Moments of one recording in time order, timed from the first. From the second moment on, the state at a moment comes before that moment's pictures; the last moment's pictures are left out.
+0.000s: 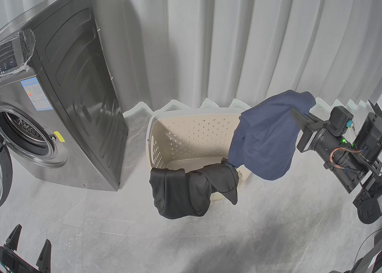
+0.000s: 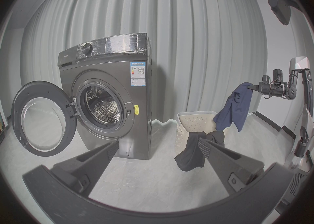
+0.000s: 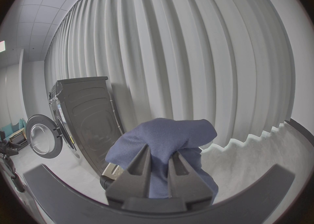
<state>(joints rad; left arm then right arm) 0.00 0.02 -0.02 0.00 -0.01 -0.03 0.48 1.60 -0.44 -1.34 -0.16 0.03</state>
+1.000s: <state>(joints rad) 0.00 0.02 -0.02 0.00 -0.01 -0.03 0.53 1.58 -0.48 -1.35 -0.19 0.04</state>
